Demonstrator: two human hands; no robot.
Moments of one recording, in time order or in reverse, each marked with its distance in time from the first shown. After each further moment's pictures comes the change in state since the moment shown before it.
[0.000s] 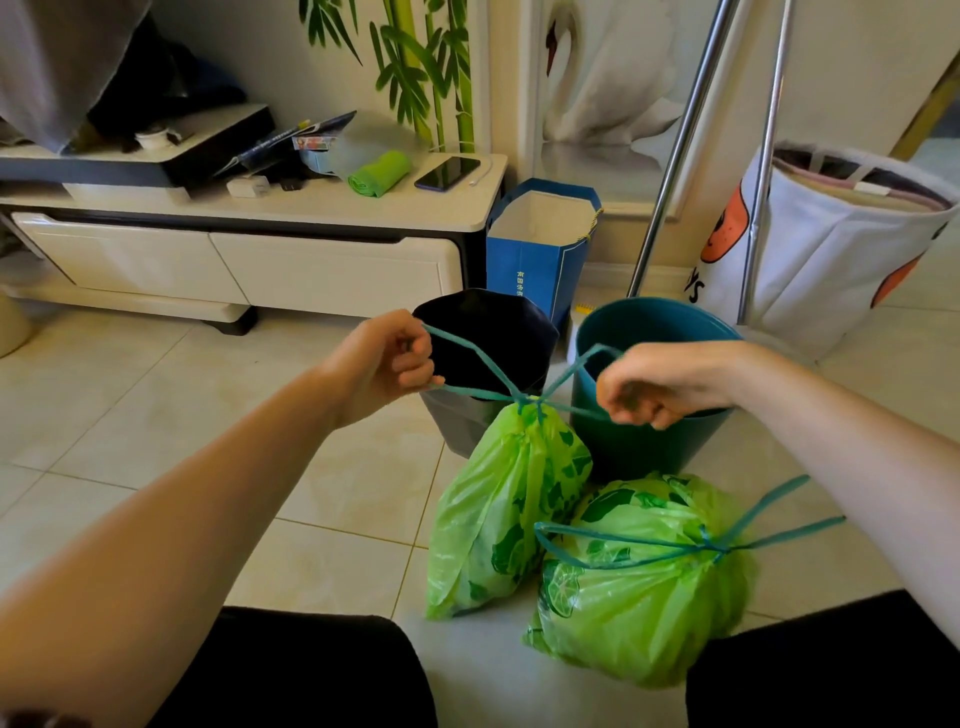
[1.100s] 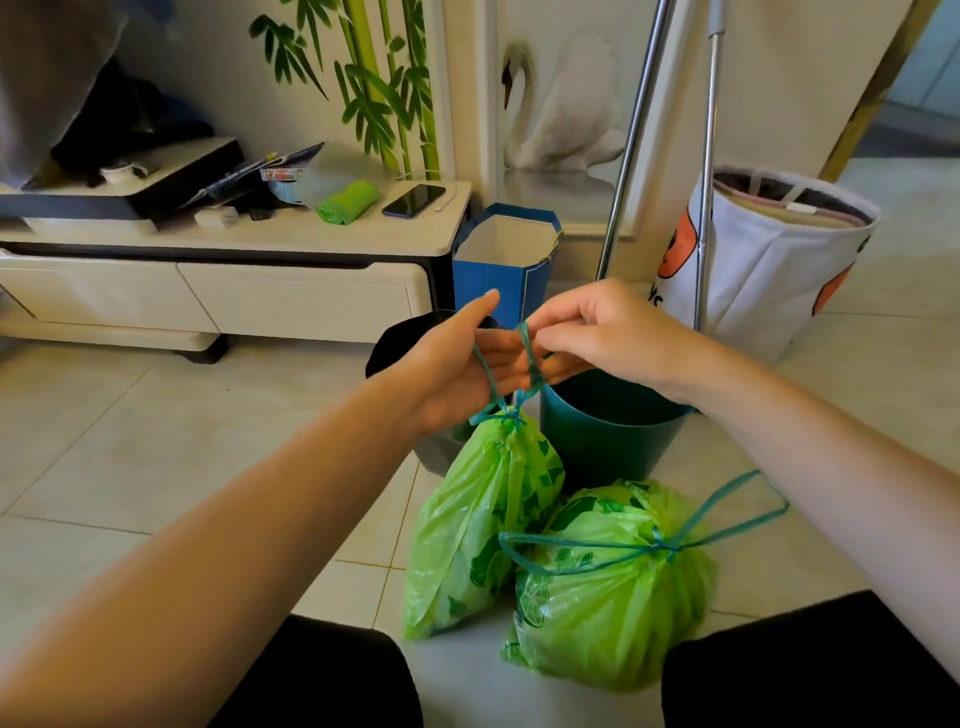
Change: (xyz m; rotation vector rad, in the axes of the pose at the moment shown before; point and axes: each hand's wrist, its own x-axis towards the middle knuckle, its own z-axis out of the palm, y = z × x) left_hand 0.006 0.023 0.116 -0.177 -0.056 -0.127; right_hand -0.073 -0.050 0.038 0.043 0.498 -0.665
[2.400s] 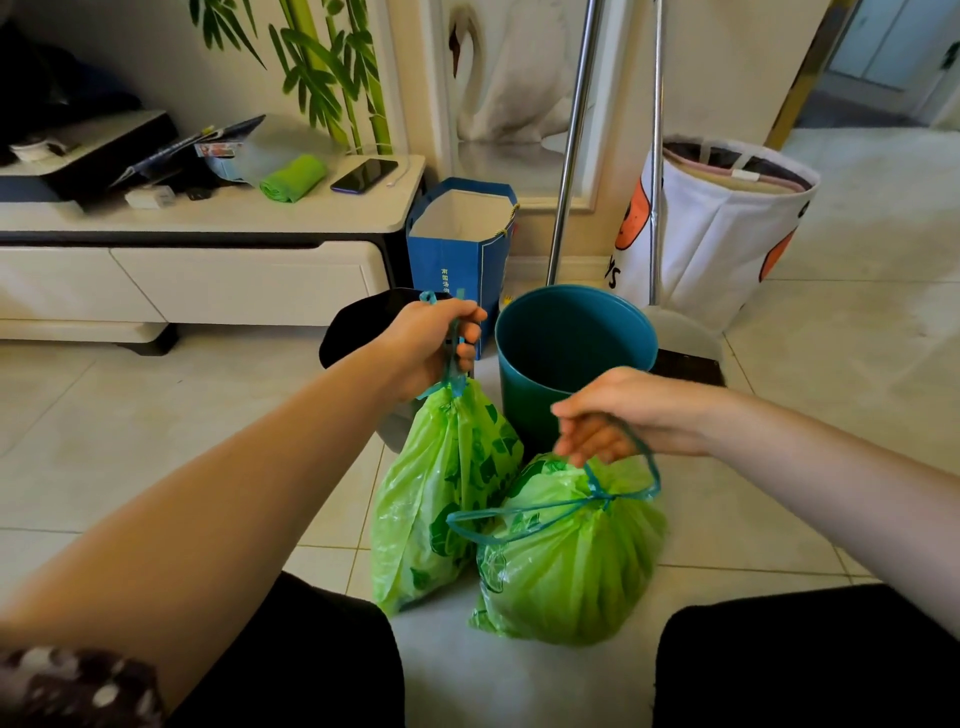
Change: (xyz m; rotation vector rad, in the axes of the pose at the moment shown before) left_hand 0.041 -0.020 0.003 0.182 0.099 0.050; right_hand -0.060 0.088 -0.019 0.248 -0.228 0.588
